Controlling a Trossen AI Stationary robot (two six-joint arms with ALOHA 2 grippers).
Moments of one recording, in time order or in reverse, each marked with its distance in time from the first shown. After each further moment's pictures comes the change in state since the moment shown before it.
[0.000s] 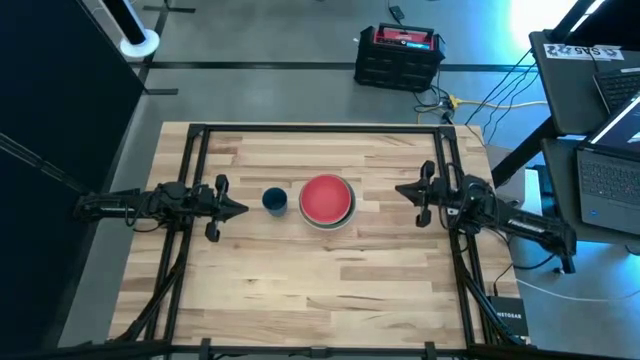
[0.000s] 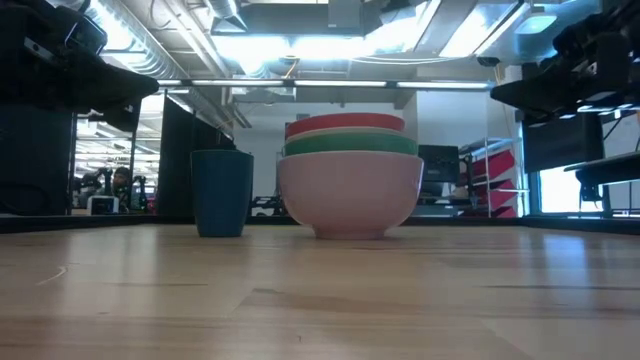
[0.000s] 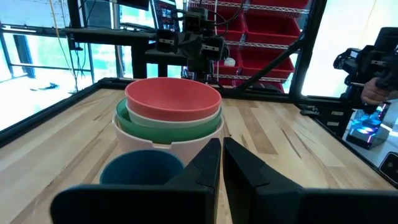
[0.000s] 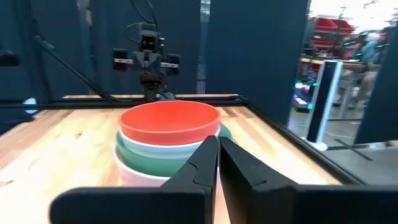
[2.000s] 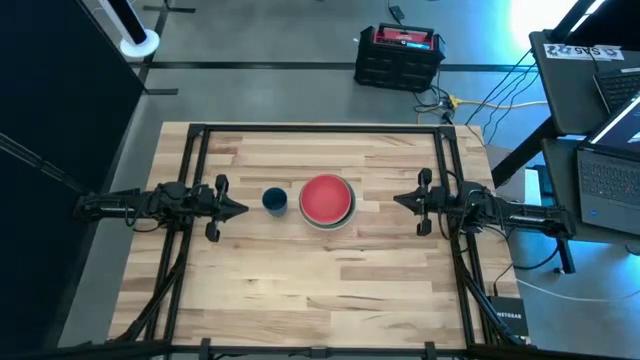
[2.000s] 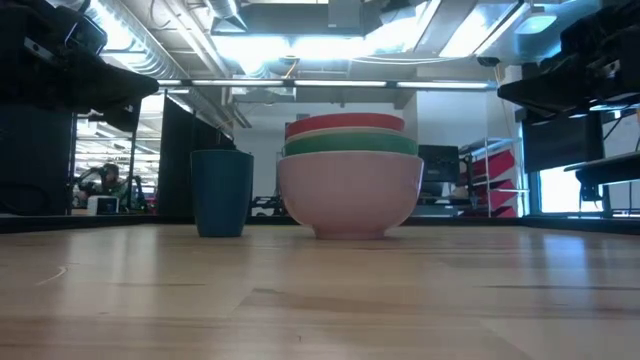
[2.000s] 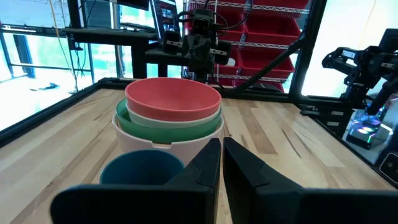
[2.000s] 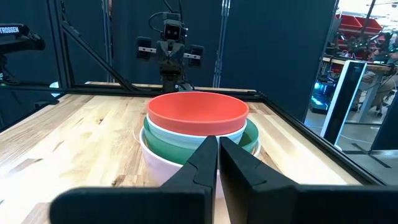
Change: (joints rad) left arm 0.000 0.000 0.000 0.000 0.000 0.000; right arm 0.204 0.000 0.000 -0.036 0.130 -0.039
